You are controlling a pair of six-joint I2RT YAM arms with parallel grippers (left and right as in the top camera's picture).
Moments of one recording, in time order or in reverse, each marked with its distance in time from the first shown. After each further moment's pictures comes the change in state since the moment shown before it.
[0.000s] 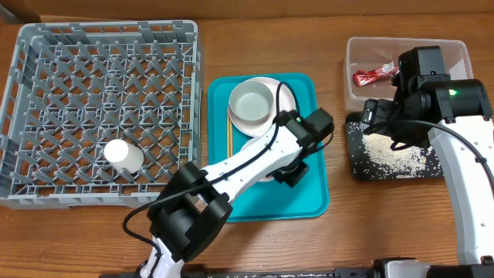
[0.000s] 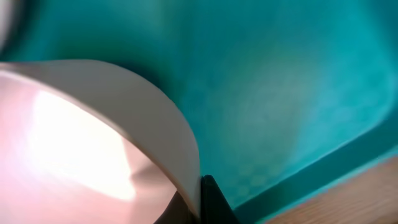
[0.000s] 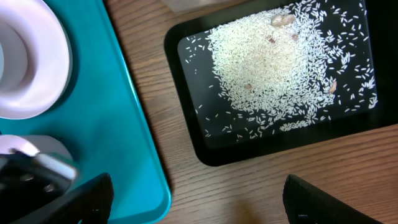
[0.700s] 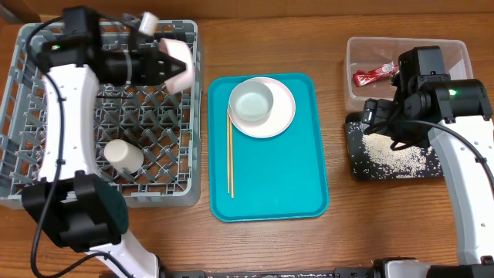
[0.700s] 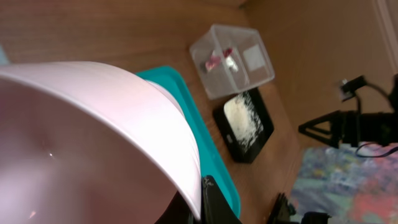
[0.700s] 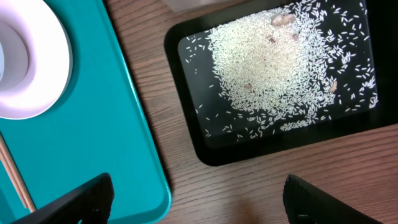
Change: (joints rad) left arm 1.061 -0.146 0.199 0.038 1.110 0.360; right arm 0.000 0.000 0.000 0.001 0.000 0.000
